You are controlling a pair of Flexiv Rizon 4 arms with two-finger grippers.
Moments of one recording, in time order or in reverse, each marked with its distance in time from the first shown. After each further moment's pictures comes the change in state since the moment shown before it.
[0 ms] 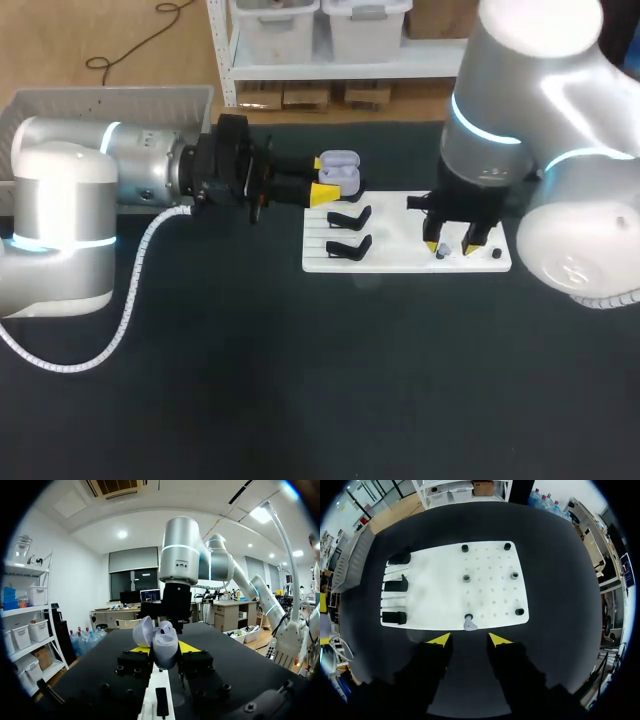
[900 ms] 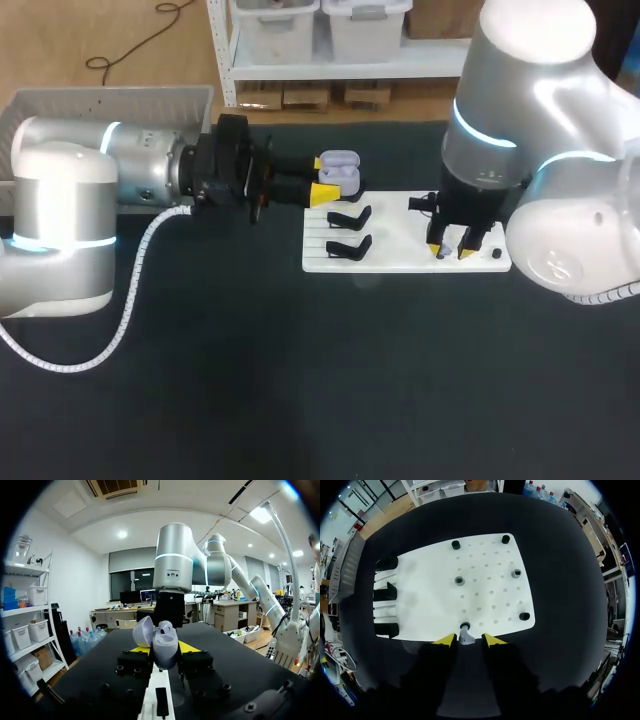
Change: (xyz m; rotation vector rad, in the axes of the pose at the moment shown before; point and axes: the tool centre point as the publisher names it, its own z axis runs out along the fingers) left arm 0.000 0.000 0.000 0.000 0.000 0.000; right arm -0.007 -0.002 0.020 -0.018 0.023 0.061
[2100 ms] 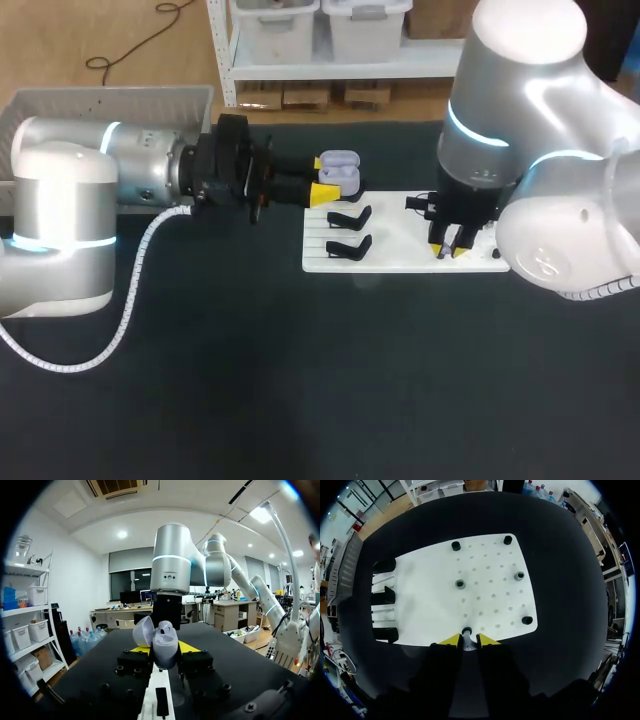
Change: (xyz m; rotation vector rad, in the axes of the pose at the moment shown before) left arm 0.000 0.000 0.000 0.000 0.000 0.000; right arm -0.006 0.002 0.004 0.011 0.001 0.008
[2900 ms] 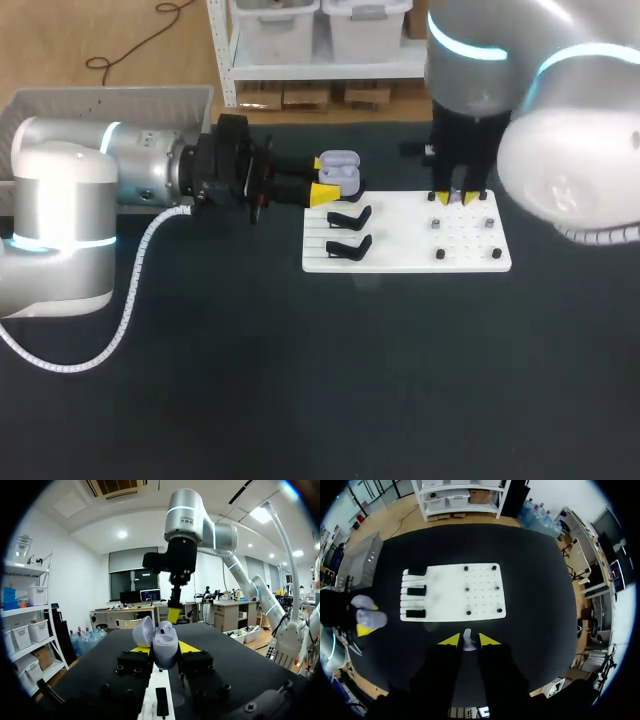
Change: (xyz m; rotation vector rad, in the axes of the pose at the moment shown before) left arm 0.000 0.000 0.000 0.000 0.000 0.000; right arm 0.012 0.016 -0.138 0.091 -0.056 -0.111
